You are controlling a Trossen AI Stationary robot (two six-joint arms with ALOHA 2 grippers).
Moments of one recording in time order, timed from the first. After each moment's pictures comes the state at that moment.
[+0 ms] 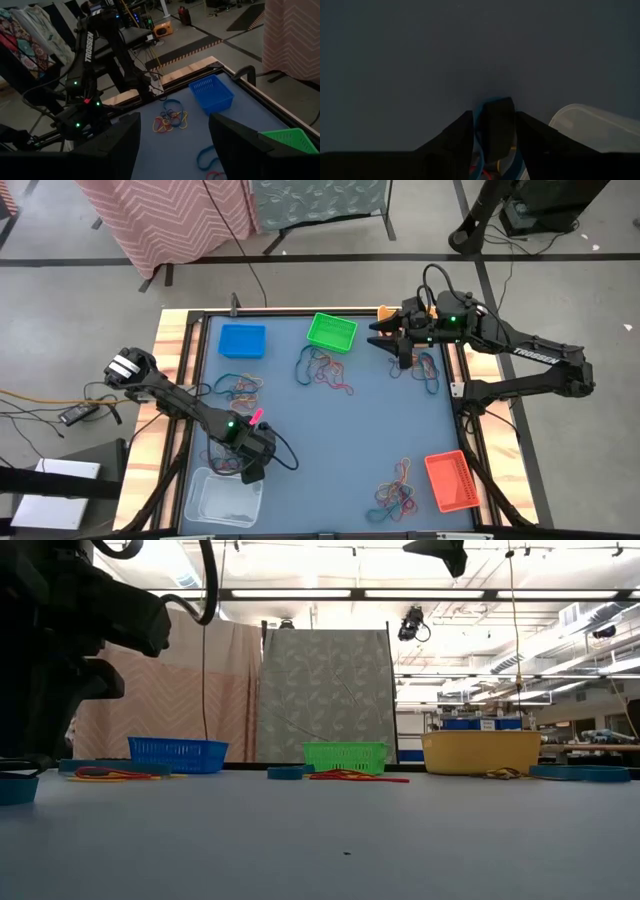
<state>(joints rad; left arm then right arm) -0.49 1.55 0.89 -0.67 0.05 -0.80 -0.31 1.01 1.10 -0.32 -0.20 0.31</state>
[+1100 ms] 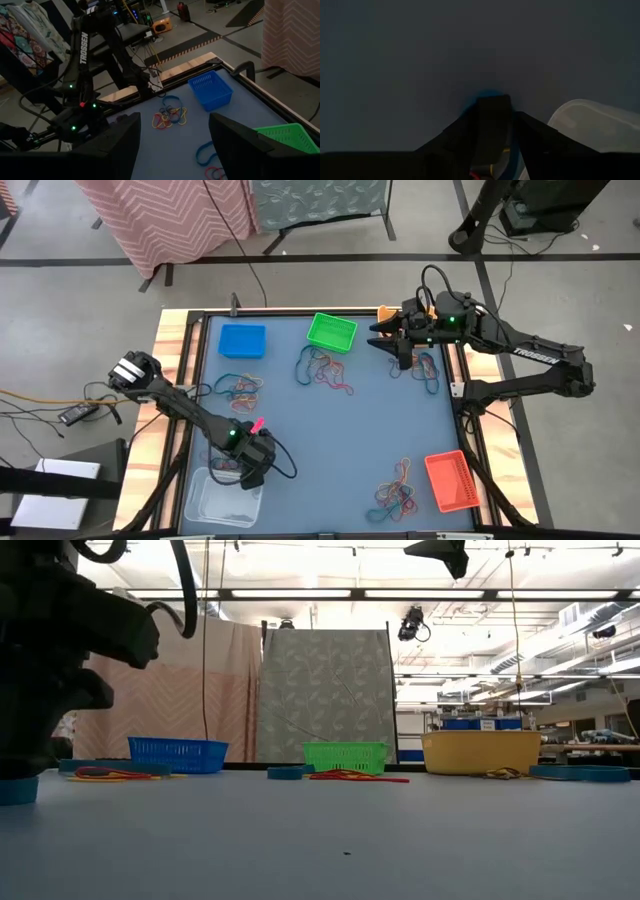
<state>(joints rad) -0.54 1.61 0.89 -0.64 0.05 -0.82 -0.31 1.01 1.10 -0.34 -0.20 0.31</state>
